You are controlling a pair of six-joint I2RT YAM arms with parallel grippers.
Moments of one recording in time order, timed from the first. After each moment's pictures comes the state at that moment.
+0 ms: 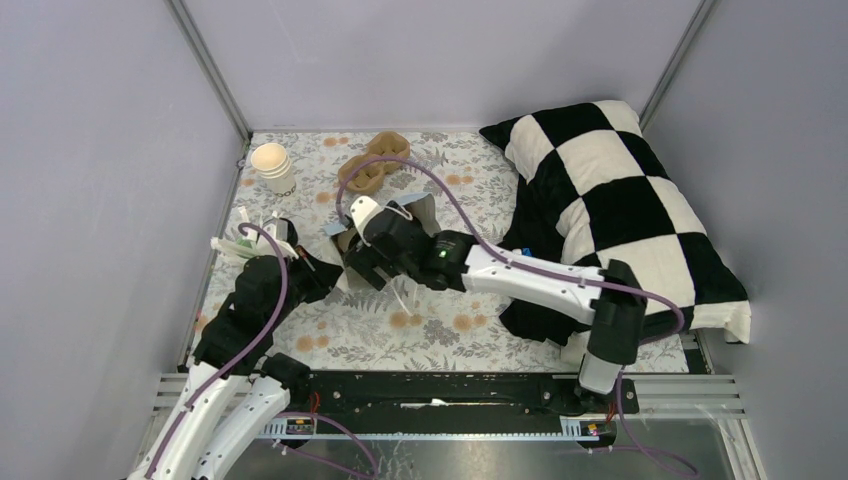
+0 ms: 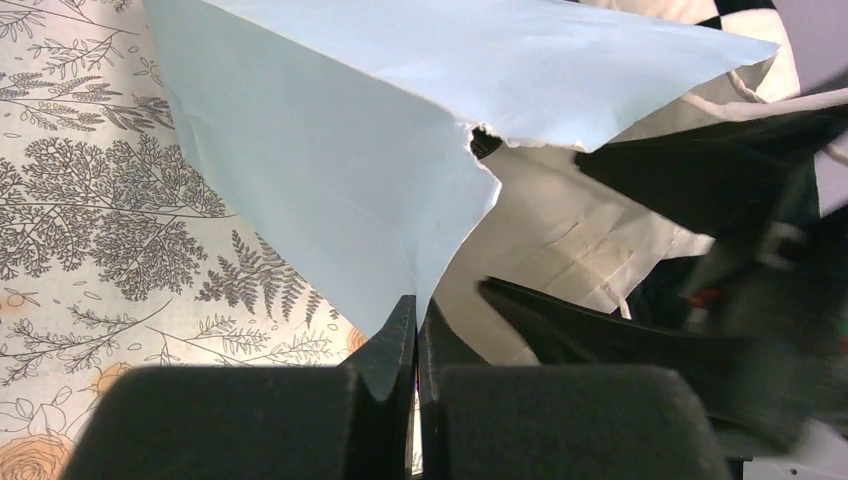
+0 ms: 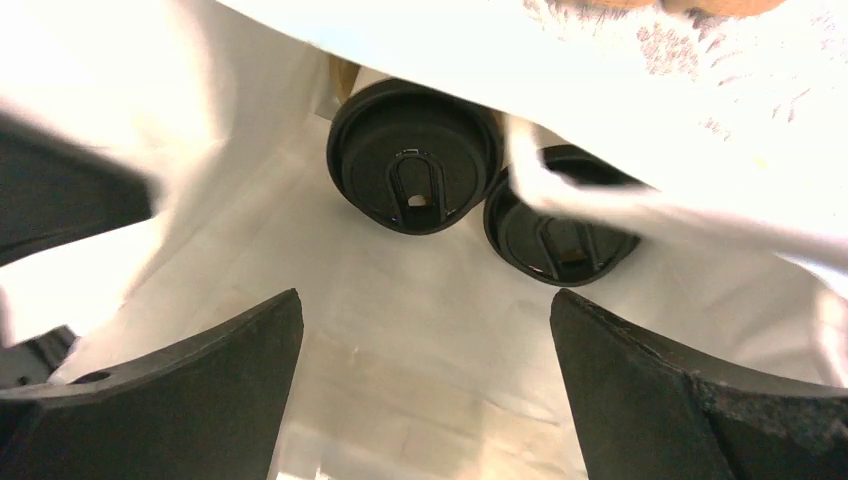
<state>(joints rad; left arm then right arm) -0.42 0.47 0.69 -0.66 -0.03 -0.75 1.16 1.78 1.54 -0.45 0.35 0.03</state>
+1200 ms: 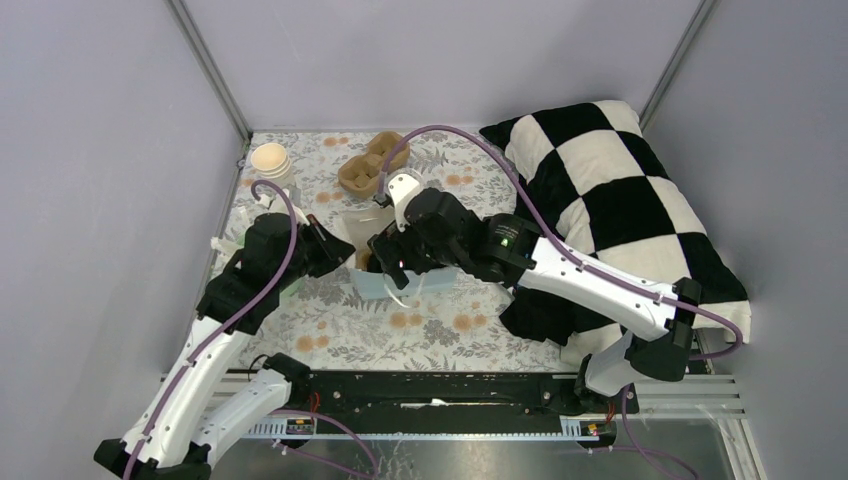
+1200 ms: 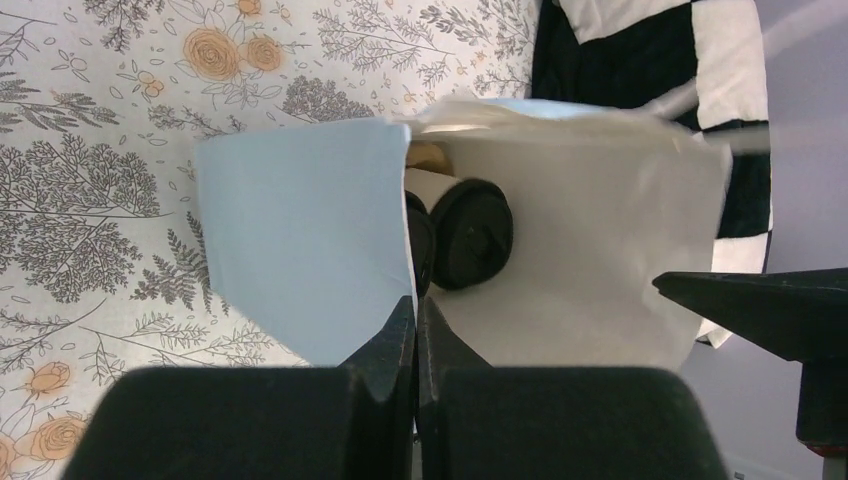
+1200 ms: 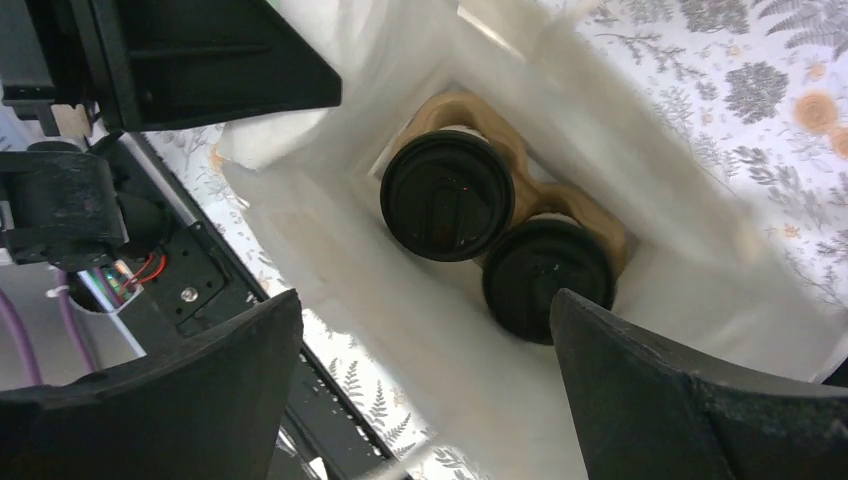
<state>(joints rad) -0.43 0.75 0.95 -0.71 0.04 -0.80 1.14 1.53 1.64 -0.75 0.21 0.19</state>
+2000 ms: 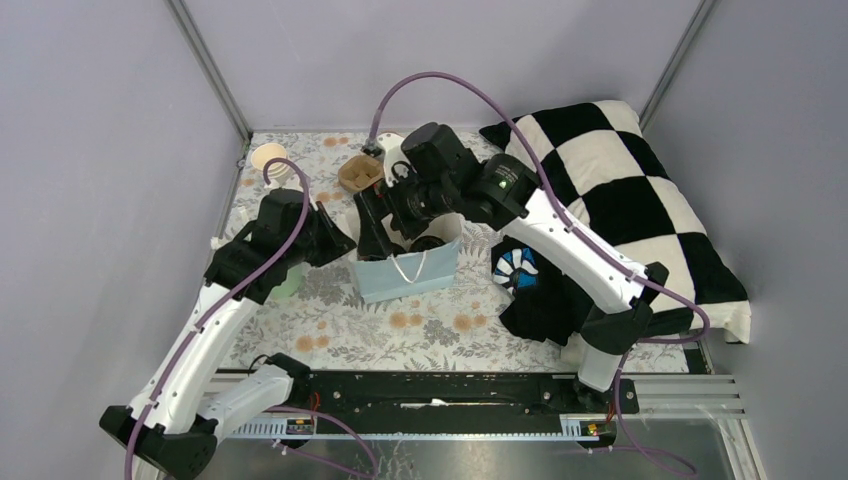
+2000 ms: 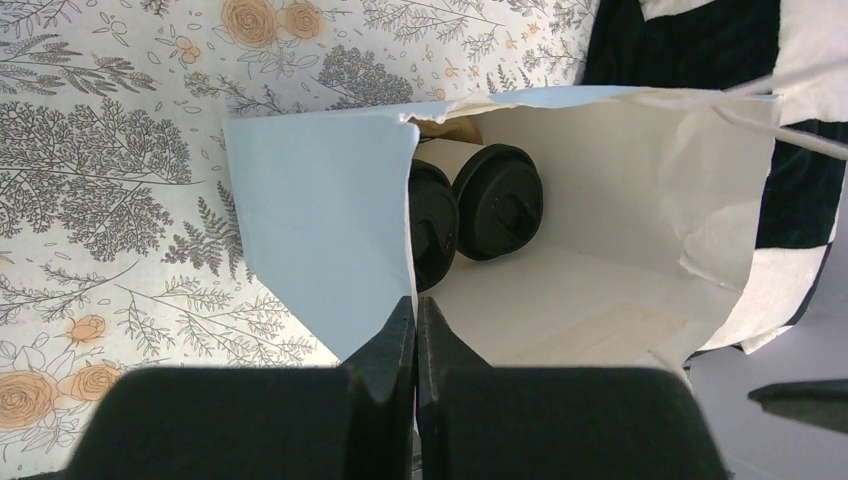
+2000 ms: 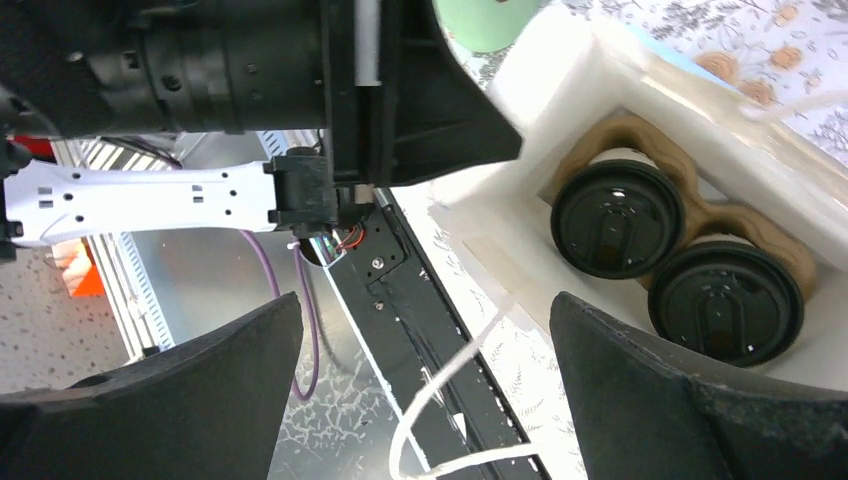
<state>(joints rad) -0.43 0.93 1.12 -0.87 0.02 -0.80 1.01 1.78 2.16 -1.03 -0.29 0.32</state>
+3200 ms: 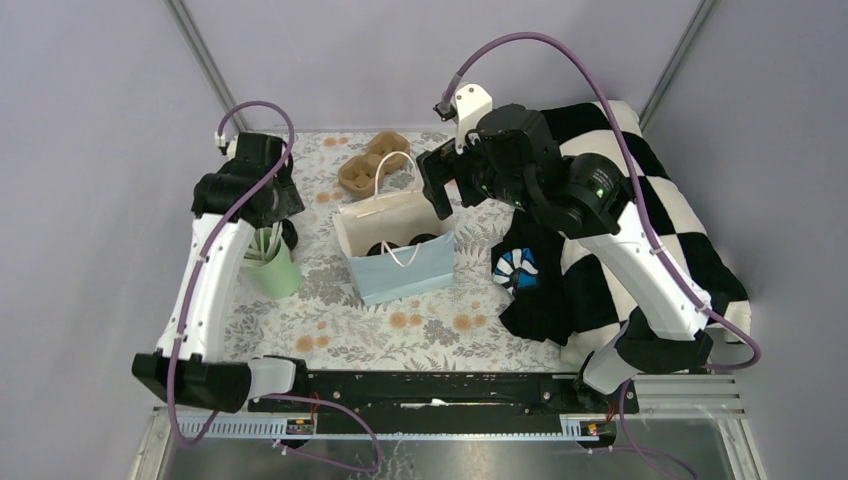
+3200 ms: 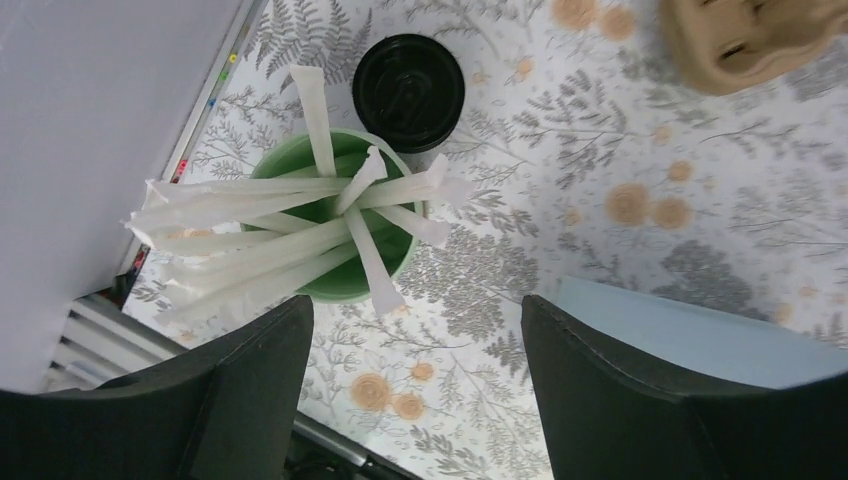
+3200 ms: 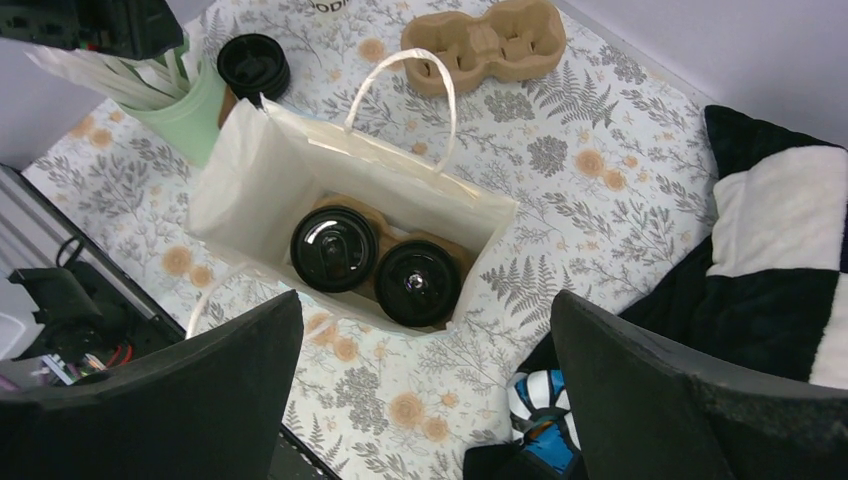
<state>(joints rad) -0.15 1.24 1.54 -1.21 -0.43 -0.51 0.96 1.59 2.23 -1.12 0.25 0.13</state>
